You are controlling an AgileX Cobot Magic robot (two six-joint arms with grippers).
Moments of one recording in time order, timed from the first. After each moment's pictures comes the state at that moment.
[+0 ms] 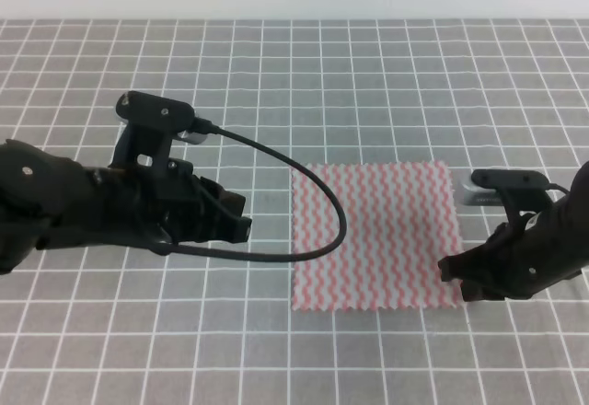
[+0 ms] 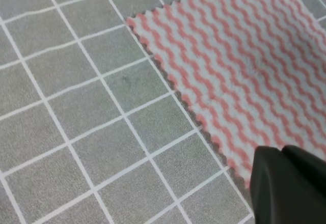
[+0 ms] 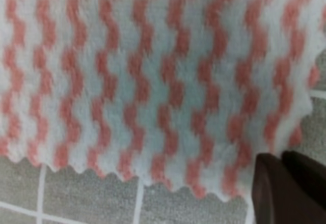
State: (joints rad) left arm -0.42 1.44 -0.84 -1.03 0.36 1.02; right arm 0.31 1.68 -0.89 0.38 0.56 -0.11
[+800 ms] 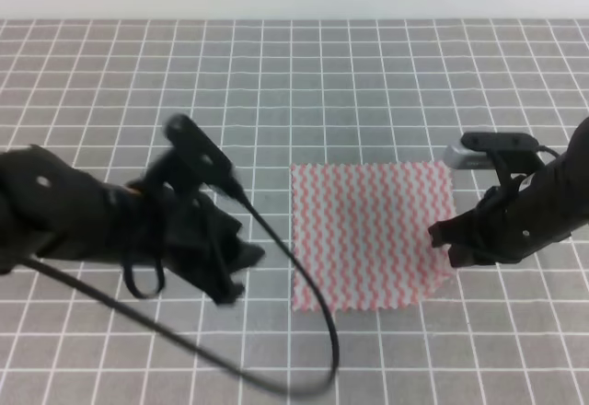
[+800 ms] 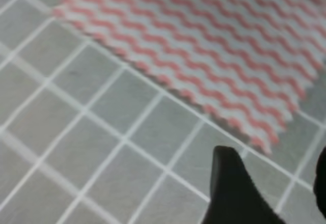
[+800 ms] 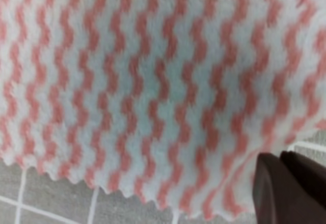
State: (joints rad) left arm -0.48 1.48 -0.84 -0.85 0.47 1.24; right arm 0.31 1.68 -1.00 0.38 0.65 -0.13
